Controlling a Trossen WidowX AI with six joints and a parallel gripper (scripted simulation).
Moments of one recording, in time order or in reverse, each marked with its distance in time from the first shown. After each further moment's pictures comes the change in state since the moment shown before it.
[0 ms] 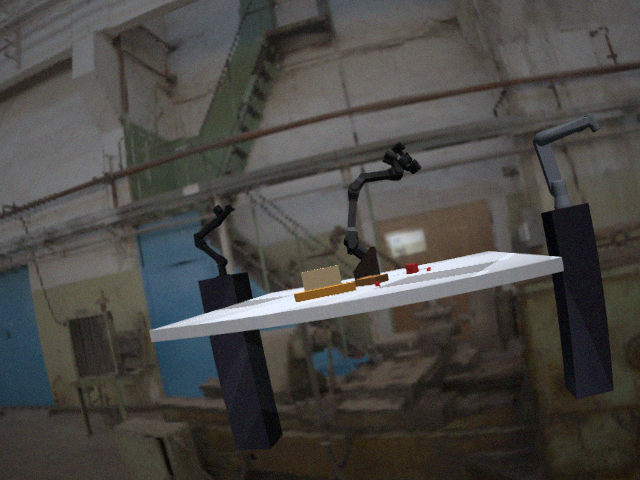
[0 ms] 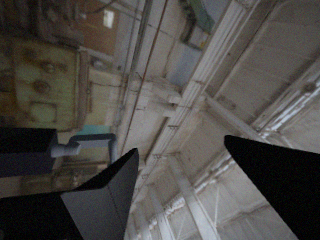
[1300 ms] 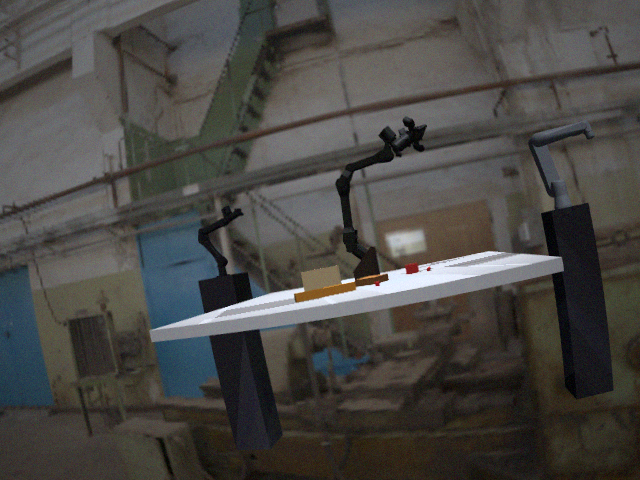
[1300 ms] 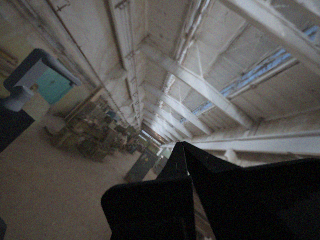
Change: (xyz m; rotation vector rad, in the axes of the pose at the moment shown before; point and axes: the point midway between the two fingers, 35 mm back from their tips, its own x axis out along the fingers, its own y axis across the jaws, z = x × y) arm -0.254 -0.090 -0.229 0.552 0.882 -0.176
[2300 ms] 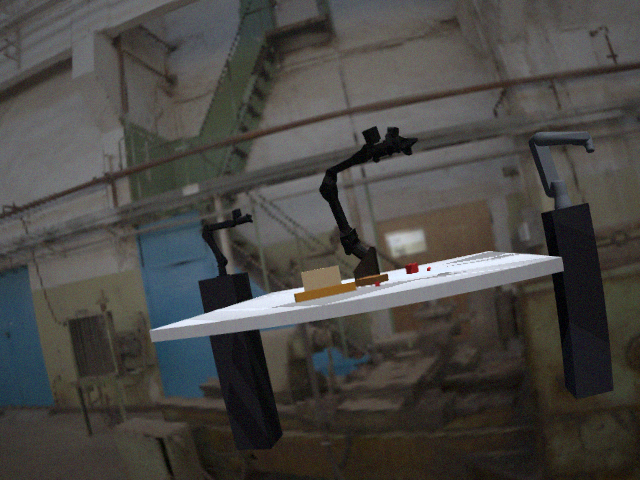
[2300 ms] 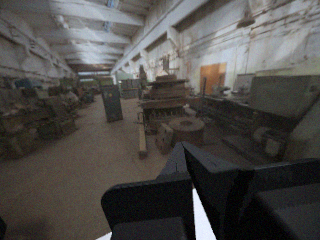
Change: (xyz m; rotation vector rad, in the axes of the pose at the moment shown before) arm -0.200 -0.151 -0.233 0.578 0.753 -0.411
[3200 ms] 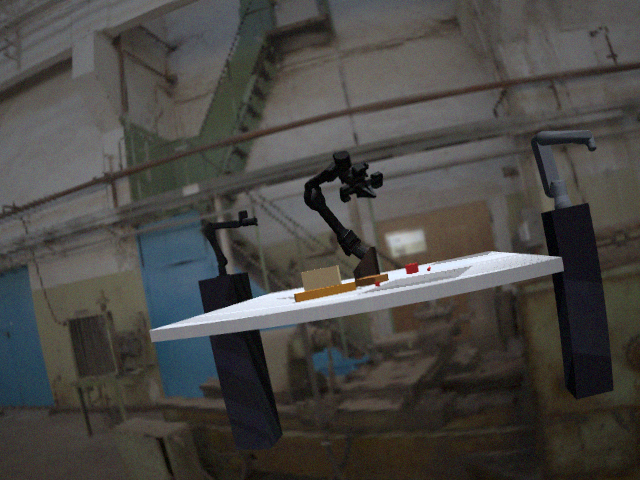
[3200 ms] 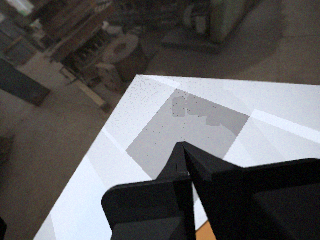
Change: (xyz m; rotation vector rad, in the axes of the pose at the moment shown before) arm -0.121 -0.189 -0.208 0.519 0.637 -0.440
